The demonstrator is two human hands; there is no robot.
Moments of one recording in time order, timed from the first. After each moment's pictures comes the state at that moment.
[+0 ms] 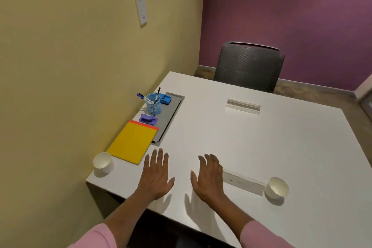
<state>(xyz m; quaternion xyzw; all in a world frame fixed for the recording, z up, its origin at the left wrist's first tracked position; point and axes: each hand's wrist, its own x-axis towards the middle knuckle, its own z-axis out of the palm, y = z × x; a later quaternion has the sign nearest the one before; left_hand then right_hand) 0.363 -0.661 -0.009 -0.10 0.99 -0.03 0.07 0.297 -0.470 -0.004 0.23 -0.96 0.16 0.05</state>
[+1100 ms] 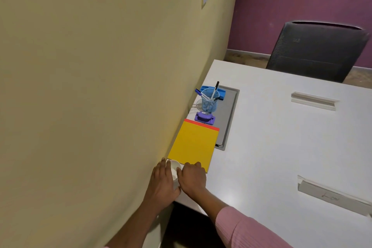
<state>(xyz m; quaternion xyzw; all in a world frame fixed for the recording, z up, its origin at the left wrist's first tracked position) 0.438 -0.916 -0.051 -0.17 0.97 0.17 0.03 0.354 -0.816 -0.053 0.23 -0.94 0.16 -0.17</state>
